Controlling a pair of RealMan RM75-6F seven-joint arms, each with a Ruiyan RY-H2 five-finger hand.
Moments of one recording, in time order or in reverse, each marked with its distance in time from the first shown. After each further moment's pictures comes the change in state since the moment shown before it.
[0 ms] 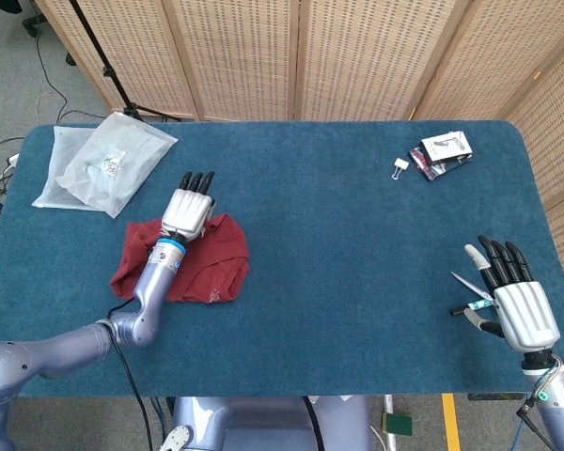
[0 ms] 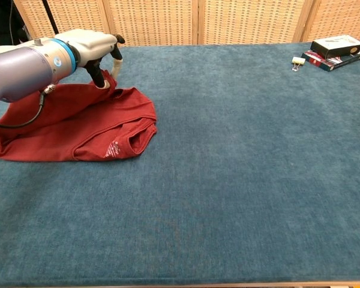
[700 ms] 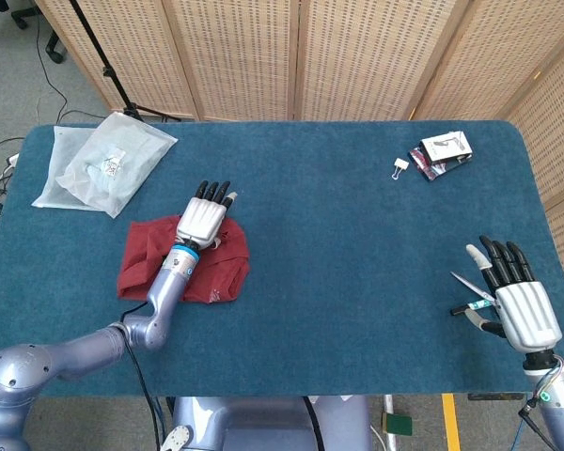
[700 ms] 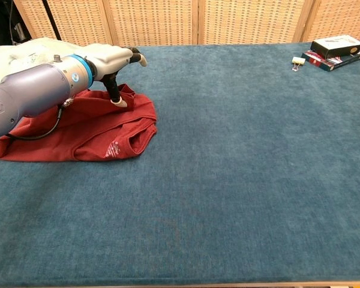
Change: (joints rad) left arm -0.009 -0.081 0.002 0.079 0.071 -0.027 -0.086; right arm -0.001 0.009 0.000 -0.004 0.000 0.000 0.012
